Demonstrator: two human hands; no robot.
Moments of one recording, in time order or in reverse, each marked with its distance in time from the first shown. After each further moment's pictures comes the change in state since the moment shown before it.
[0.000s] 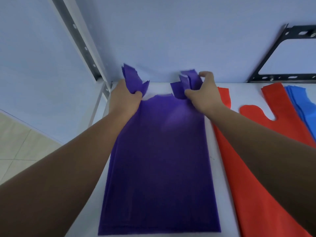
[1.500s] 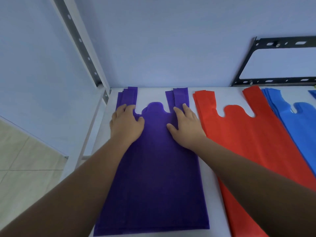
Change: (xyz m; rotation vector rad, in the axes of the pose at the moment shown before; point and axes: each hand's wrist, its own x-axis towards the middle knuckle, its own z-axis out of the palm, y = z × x) left_hand -0.076 -0.014 0.002 0.292 -0.122 0.043; right_hand -0.092 0.040 0.022 -0.592 -0.185 -0.225
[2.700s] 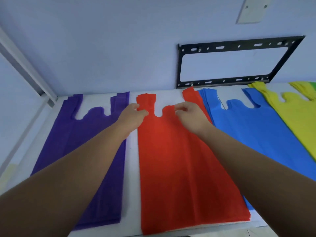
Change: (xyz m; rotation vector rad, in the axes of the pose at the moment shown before) left_hand -0.047 0.210 0.067 -0.475 -0.297 -0.057; right_hand -0.032 0.184 -0.121 0.668 0.126 0.210
